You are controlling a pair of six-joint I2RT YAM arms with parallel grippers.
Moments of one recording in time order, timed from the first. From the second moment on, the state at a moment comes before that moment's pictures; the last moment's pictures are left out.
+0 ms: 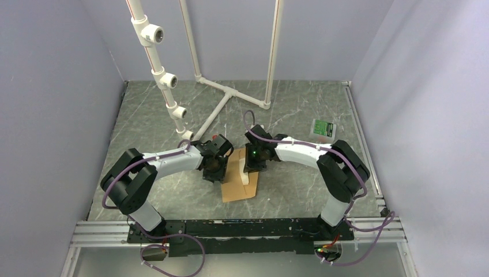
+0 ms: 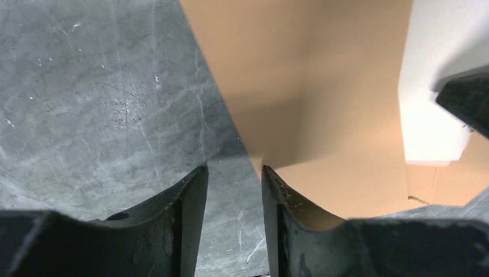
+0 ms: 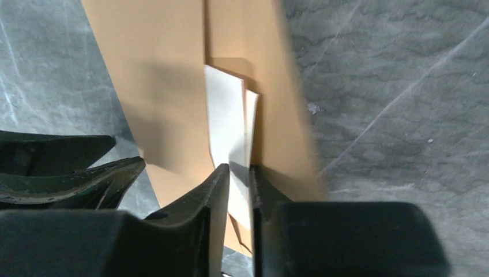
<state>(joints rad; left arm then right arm) -0.77 1.61 0.91 -0.58 -0.04 -0.60 0.75 1.72 1.02 -0.40 -0.13 0.77</state>
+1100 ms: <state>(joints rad) -0.77 1.65 0.95 -0.55 0.01 -0.58 0.75 1.72 1.00 -0.37 -0.19 0.76</state>
